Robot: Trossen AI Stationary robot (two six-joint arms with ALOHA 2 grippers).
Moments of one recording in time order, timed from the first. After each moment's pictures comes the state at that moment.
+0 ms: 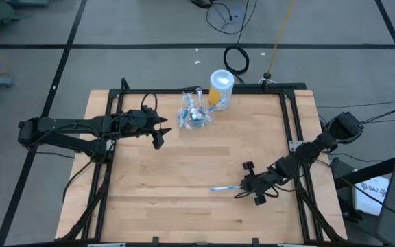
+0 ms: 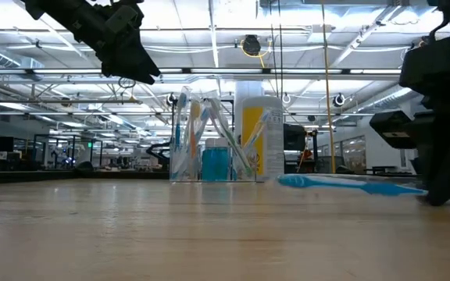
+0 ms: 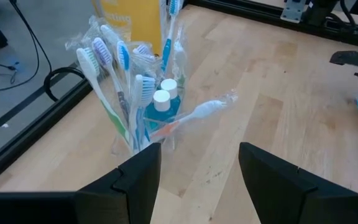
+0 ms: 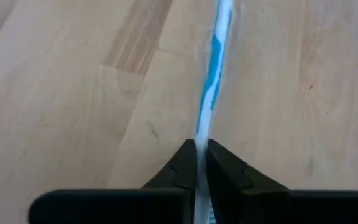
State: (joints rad) left arm 0.14 1.00 0.72 -0.26 -0.25 -0.19; right arm 0.54 1.46 0.47 0.03 0.25 0.16
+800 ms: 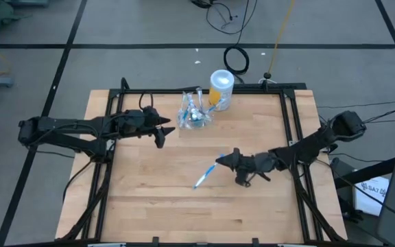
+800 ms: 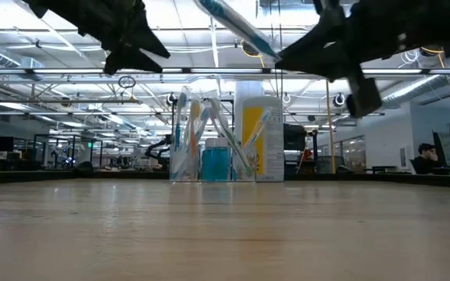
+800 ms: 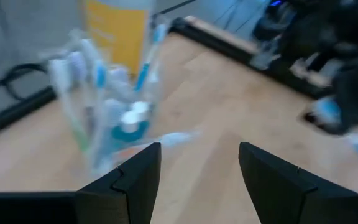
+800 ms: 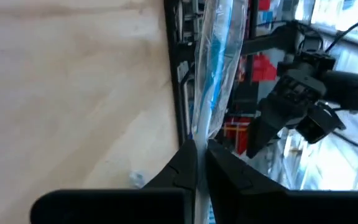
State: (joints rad) left arm 0.11 1.00 0.72 -0.14 -0.22 -0.36; right arm 0.34 1.40 0.50 0.71 0.44 -1.41
